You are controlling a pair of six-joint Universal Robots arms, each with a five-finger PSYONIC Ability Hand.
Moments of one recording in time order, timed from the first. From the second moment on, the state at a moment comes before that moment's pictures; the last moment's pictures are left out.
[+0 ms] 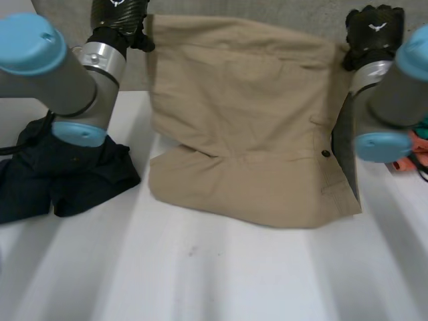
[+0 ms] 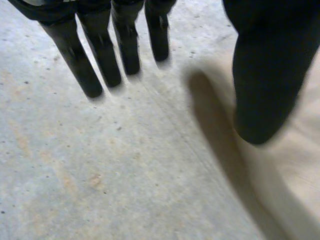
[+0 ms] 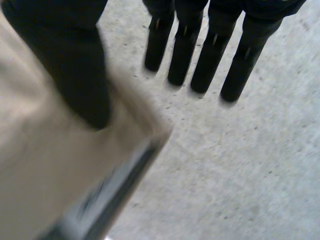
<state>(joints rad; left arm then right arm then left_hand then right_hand) 4.31 -2.32 -0.69 3.46 -1.50 3.39 1.91 -0.88 0.88 -0.31 1.77 2.83 0.35 0.44 0.46 0.45 0.29 0.52 0.58 0.60 0.62 0.42</state>
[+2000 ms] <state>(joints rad) 4.21 -2.55 -0.81 3.22 -1.56 3.63 1.73 -1.09 1.63 -0.21 1.26 2.44 1.12 1.19 1.18 1.20 0.94 1.09 1.18 1.19 1.19 1.00</state>
